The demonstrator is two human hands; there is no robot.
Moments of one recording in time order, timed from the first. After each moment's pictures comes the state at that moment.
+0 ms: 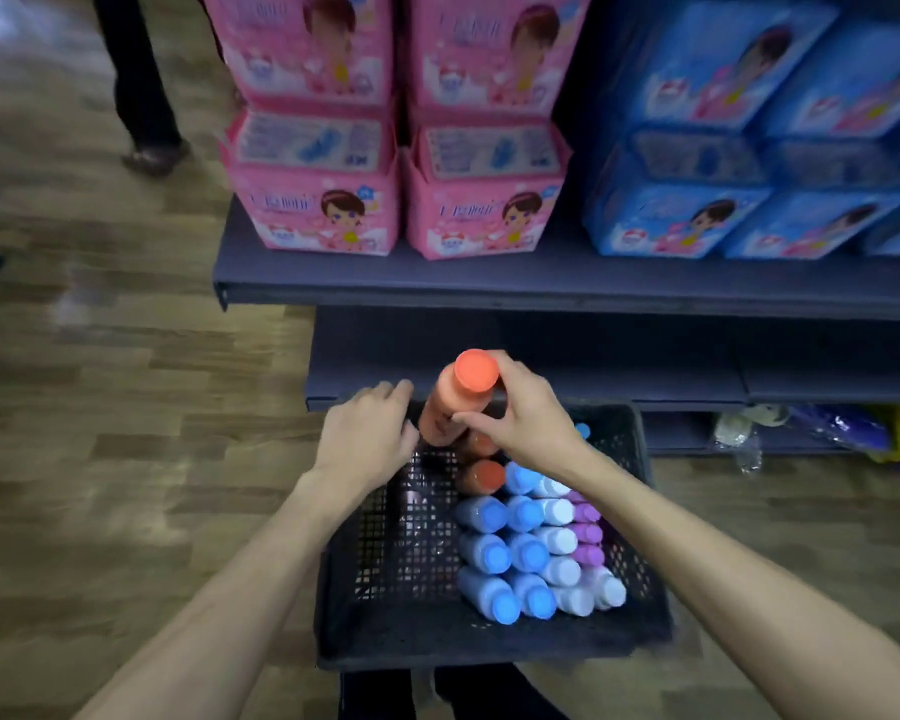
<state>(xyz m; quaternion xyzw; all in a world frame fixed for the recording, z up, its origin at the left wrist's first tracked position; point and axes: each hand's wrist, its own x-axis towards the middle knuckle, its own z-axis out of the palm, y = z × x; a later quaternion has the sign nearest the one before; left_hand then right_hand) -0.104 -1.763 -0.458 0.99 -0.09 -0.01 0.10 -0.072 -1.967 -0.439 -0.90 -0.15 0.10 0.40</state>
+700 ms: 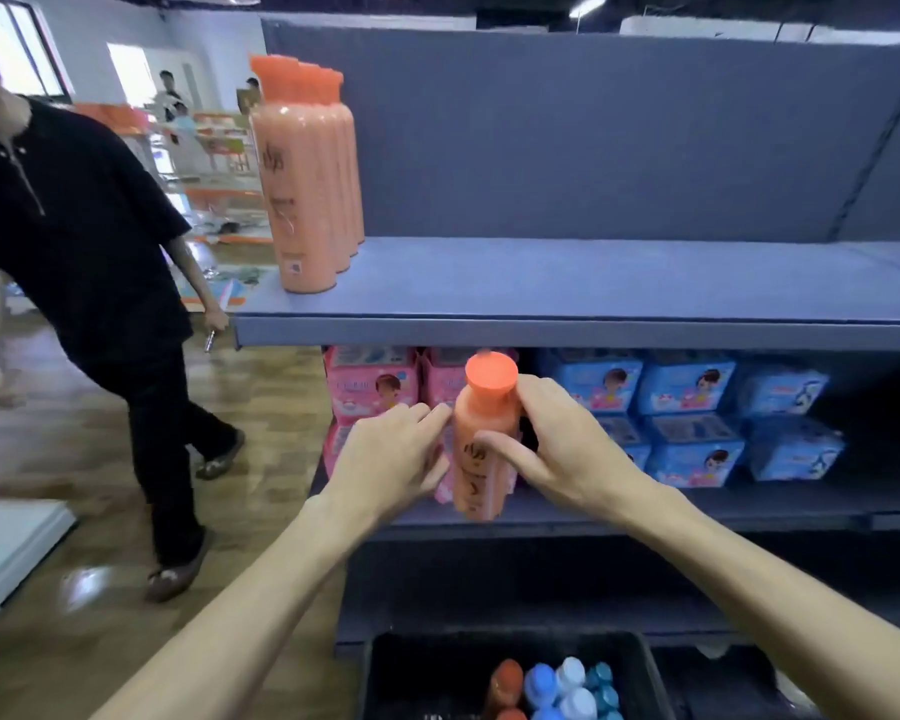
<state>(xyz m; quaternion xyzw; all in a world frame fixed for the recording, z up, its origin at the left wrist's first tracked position) -0.065 -1.756 -0.179 0.92 -0.23 0.31 0.01 -0.069 -1.970 -0.143 -0.88 -0.33 -0.20 0.28</state>
